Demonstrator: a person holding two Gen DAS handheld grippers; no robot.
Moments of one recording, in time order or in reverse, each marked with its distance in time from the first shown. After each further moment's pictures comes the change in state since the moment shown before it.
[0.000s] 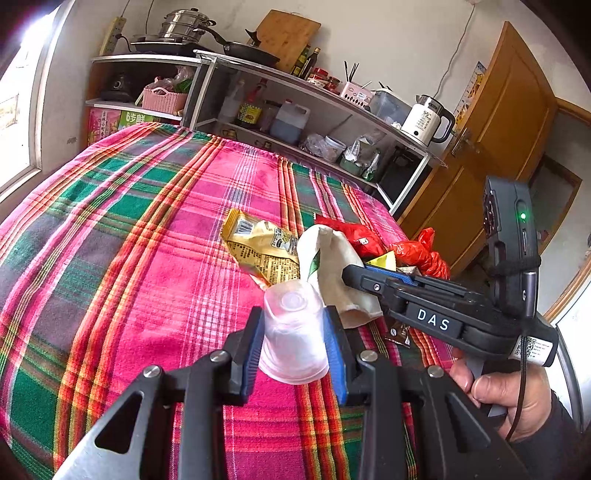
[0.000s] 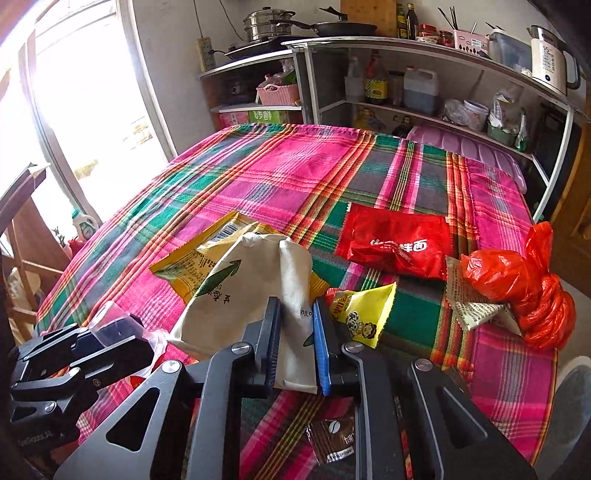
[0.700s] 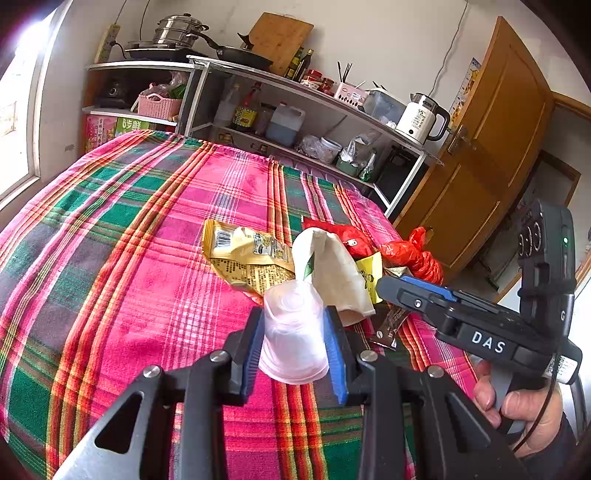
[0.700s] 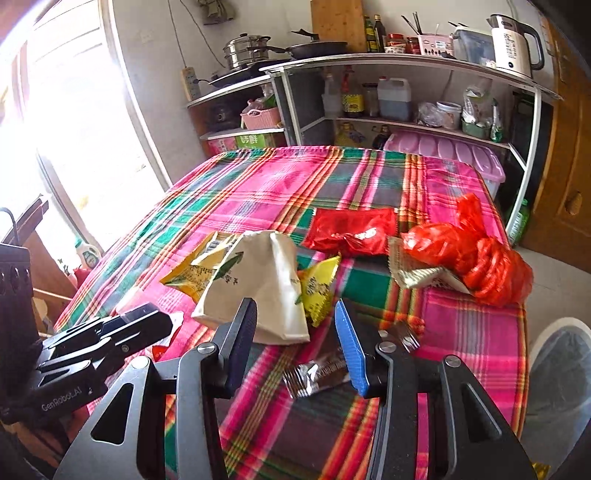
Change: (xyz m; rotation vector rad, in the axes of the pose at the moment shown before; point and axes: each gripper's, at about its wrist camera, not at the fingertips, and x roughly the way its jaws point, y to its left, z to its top) left arm 0.000 -0.015 0.003 0.016 -0.009 0.004; right arm -0.040 -0.016 -0.011 0.068 -0.068 0.002
